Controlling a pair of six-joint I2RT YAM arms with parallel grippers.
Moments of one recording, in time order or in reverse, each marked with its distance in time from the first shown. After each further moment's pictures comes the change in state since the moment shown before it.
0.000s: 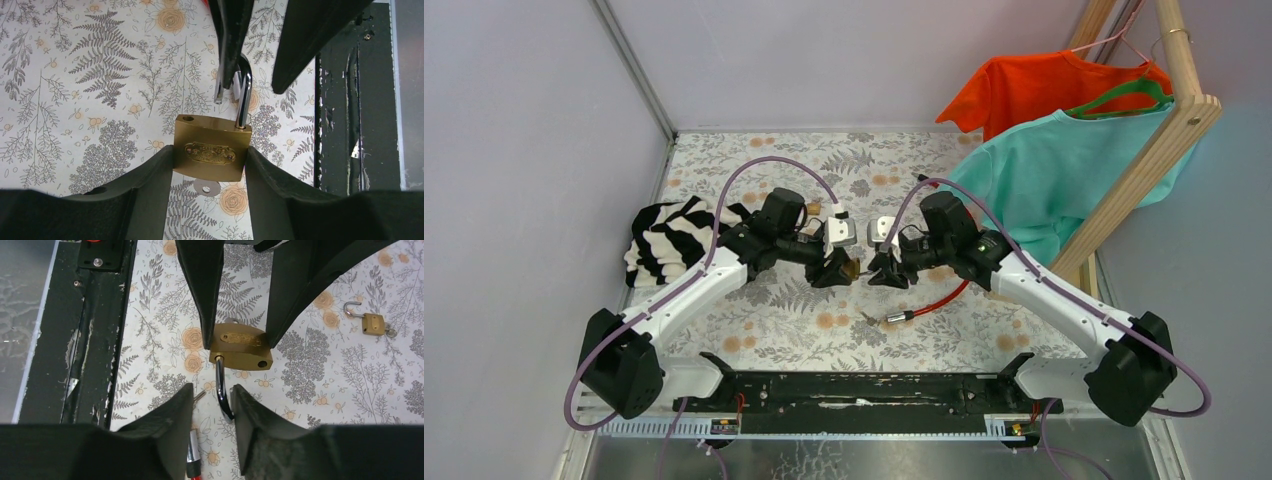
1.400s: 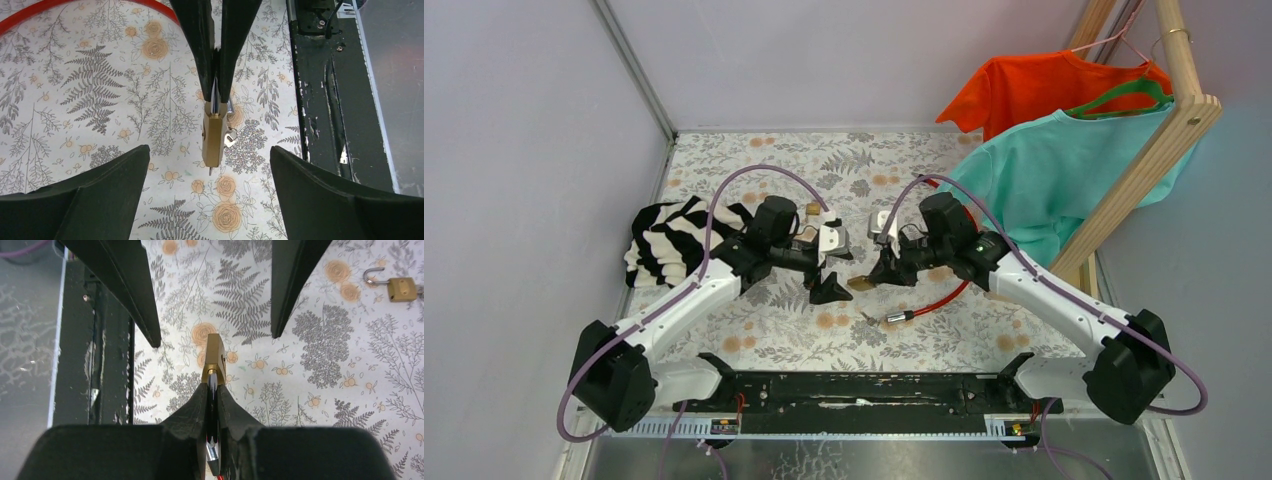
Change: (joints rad) left arm 0.009 -0.076 -0.100 0.128 0.104 -0.010; right arm -0.002 0.021 -0.021 0.011 0.036 0.145
